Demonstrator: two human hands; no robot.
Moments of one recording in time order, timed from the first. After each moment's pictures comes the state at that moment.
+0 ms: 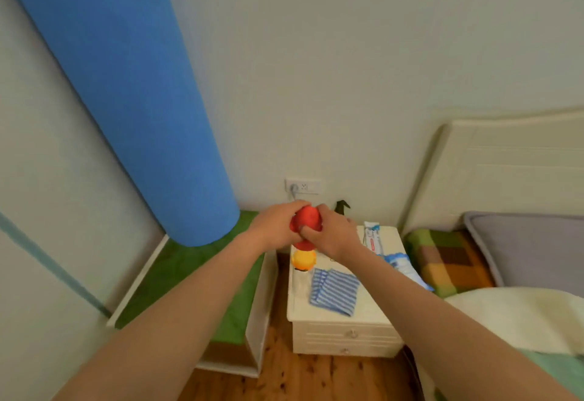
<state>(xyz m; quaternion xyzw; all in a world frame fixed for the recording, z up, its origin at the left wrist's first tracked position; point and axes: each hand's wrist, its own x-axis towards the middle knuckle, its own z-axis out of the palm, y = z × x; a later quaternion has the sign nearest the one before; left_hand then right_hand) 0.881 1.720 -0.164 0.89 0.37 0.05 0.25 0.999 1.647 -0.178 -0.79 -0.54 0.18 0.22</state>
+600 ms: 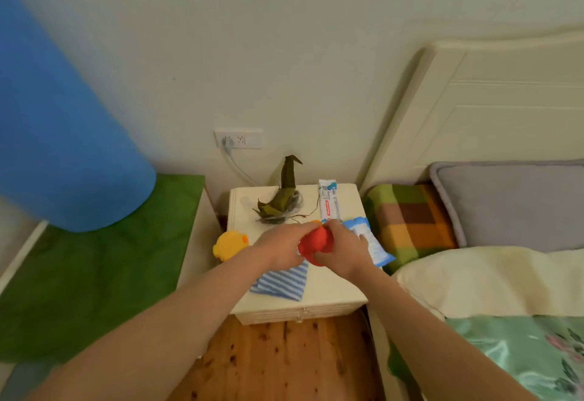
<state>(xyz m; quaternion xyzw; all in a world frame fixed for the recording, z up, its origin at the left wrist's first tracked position) 1.058 1.751 -0.343 0.91 0.25 -0.11 0.32 1.169 1.652 -0.352 -0.85 -0.42 0.28 0.17</state>
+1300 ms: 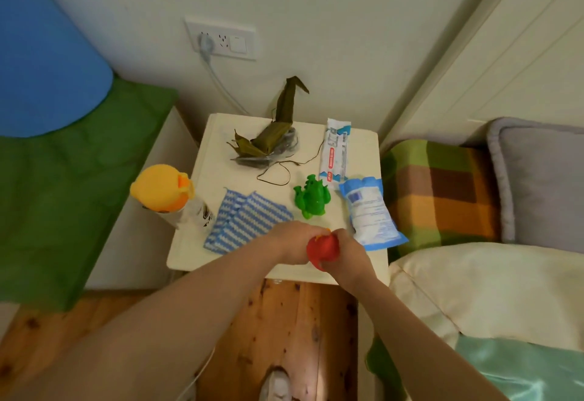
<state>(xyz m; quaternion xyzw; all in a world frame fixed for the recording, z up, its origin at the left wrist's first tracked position) 1.159 1.721 -0.519 0.88 0.27 -0.25 0.32 1.262 1.625 -0.557 -0.83 -0.39 0.38 0.11</state>
